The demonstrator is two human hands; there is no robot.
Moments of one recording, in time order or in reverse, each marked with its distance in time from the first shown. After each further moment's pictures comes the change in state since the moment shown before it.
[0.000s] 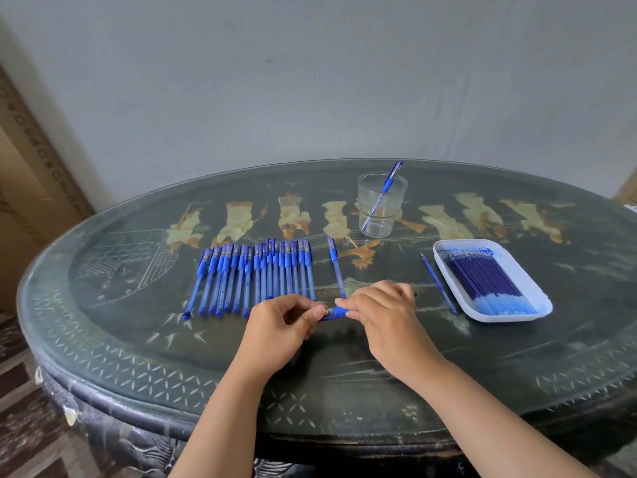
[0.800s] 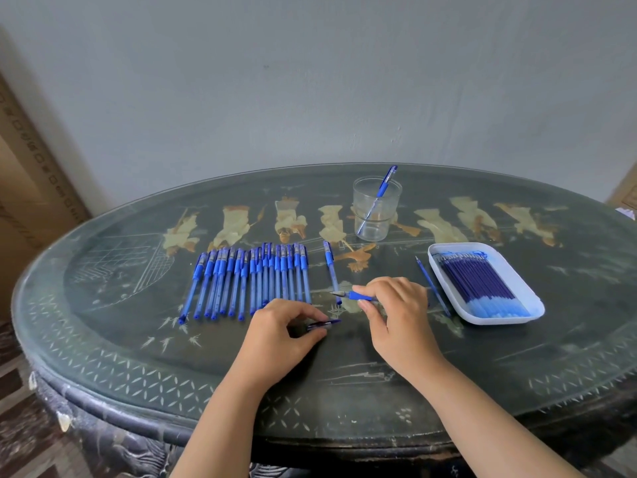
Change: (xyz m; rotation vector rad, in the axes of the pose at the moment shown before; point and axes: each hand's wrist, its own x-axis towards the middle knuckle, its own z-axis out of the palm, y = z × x) left_hand 0.000 -0.010 0.003 0.328 0.033 0.245; right_hand -0.004 0.014 0.000 0.042 0.151 0.179
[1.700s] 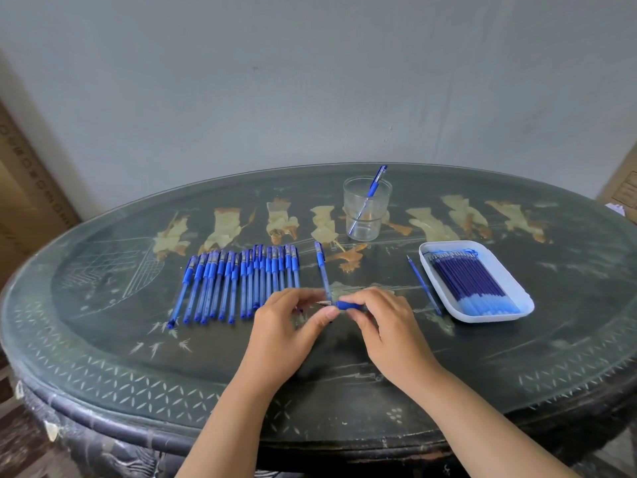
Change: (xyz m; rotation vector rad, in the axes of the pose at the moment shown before) left_hand 0.003 0.027 0.011 -0.147 0.087 0.020; right_hand -0.009 -0.006 -0.007 0.158 -0.127 0.052
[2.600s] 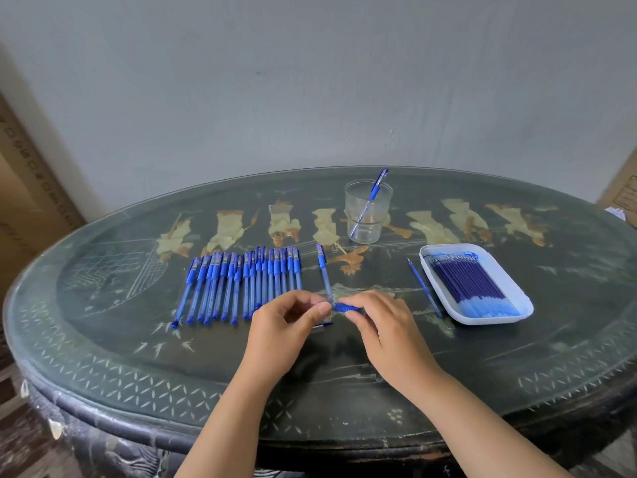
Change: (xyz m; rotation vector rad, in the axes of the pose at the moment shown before) left_hand 0.002 0.006 -0.002 -0.317 -0.021 -0.218; right_hand -0.001 -0.004 -0.002 -0.056 -0.029 -0.016
